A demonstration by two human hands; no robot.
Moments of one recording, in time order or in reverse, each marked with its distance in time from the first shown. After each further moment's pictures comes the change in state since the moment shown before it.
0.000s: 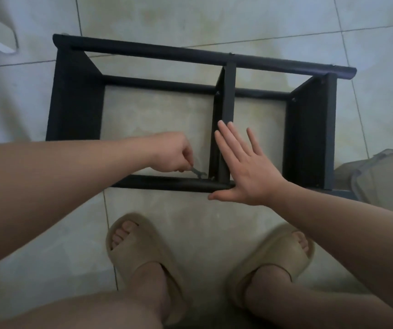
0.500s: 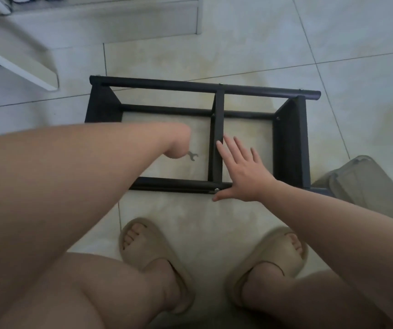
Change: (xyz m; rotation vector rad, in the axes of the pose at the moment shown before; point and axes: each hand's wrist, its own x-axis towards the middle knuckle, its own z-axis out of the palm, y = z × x) left_hand -0.052 0.064 -0.036 0.359 0.159 -0.208; right_hand -0.022 -0.001 -0.024 0.122 -0.141 0.172
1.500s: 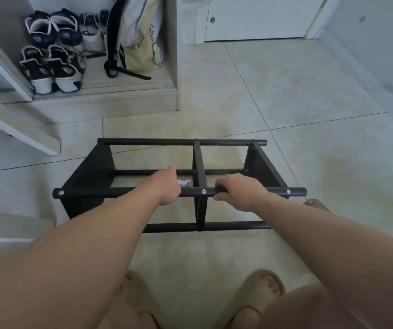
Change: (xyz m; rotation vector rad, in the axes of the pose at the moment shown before) left_hand -0.048 0.027 -0.016 -0.351 0.297 -0.081; right_hand -0.042 0.020 -0.119 0.160 0.074 0.106
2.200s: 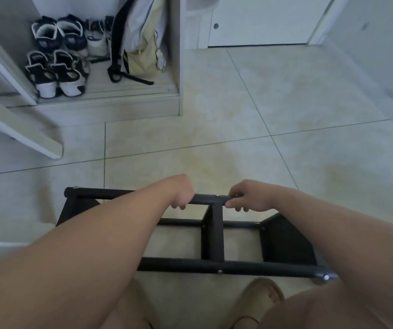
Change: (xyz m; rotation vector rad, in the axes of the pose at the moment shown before) left_hand 0.013 0.029 -0.008 -0.088 -0.231 -0.033; right_hand -0.001 0.034 -0.021 0.265 -0.282 0.047
